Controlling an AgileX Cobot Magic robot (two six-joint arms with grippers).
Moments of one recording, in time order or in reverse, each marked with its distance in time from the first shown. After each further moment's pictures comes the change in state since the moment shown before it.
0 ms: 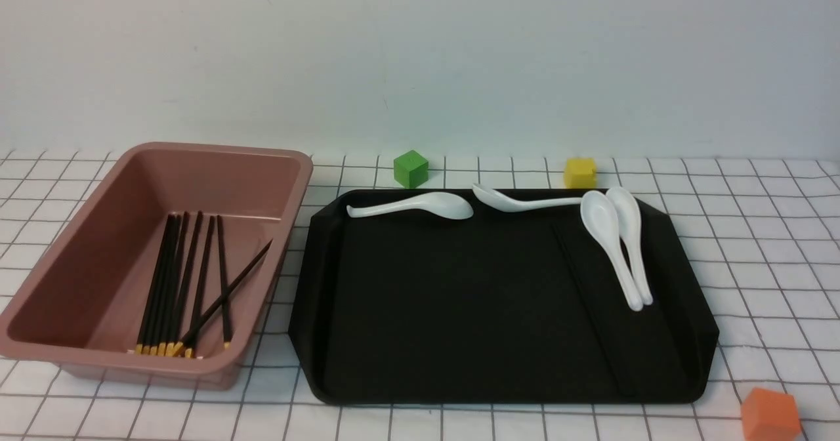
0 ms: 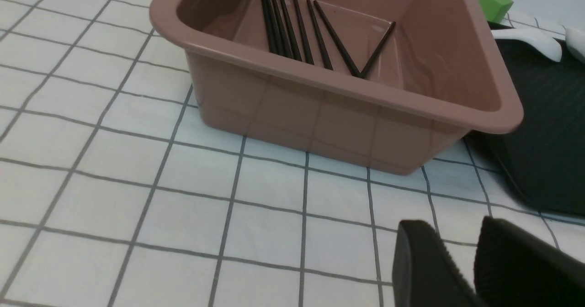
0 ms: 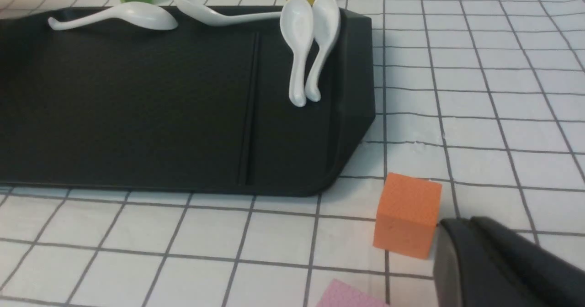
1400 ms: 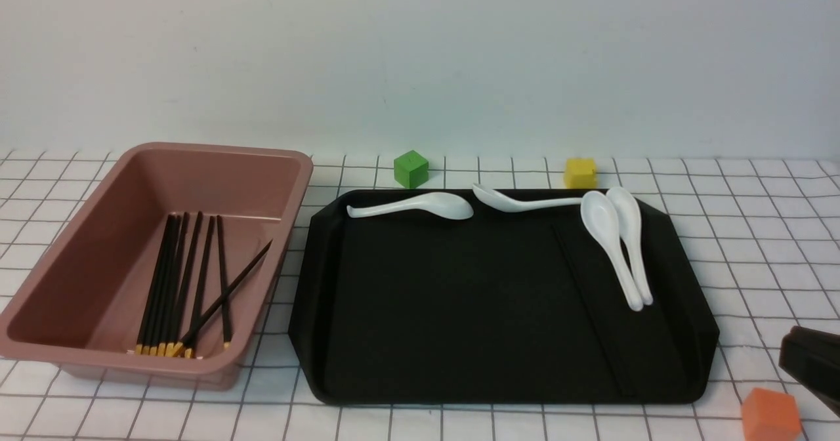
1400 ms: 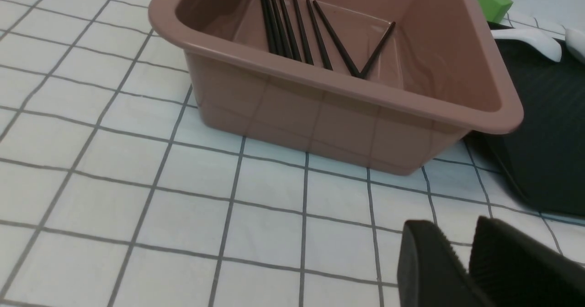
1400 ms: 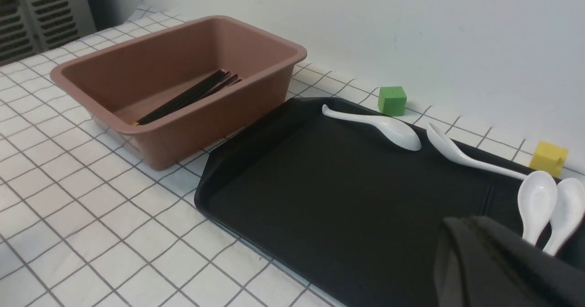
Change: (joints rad) right arm 0.436 0.438 -0.447 0.288 -0.063 -0.364; left arm 0.000 0.000 0.000 0.000 -0.001 0.000
